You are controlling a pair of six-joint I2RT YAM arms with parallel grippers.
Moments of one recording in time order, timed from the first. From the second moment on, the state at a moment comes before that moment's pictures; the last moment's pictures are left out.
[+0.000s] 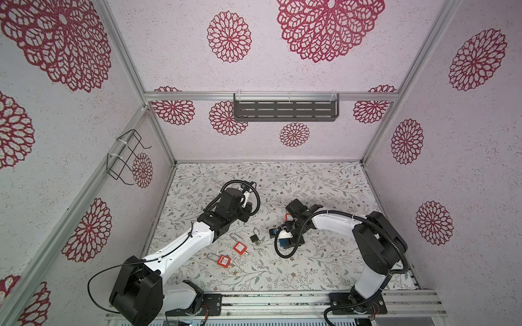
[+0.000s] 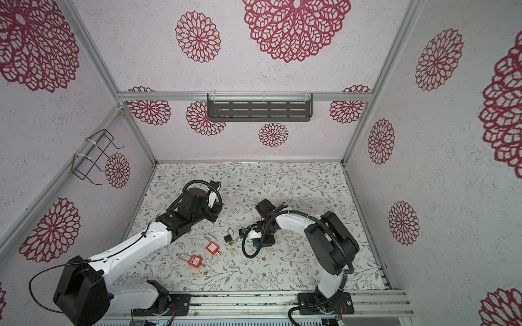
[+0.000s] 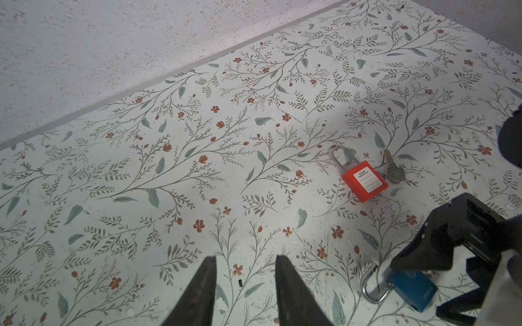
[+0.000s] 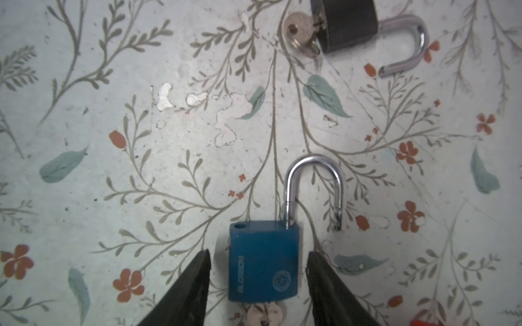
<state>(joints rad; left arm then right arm) -0.55 1.30 0.88 -0.21 -0.11 0.01 0.69 1.75 1.04 -0.60 -0.37 -1.08</state>
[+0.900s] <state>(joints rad) -0.55 1.30 0.88 -0.23 -0.06 0.07 0.70 1.82 1.11 -0.66 -0.32 -1.08</state>
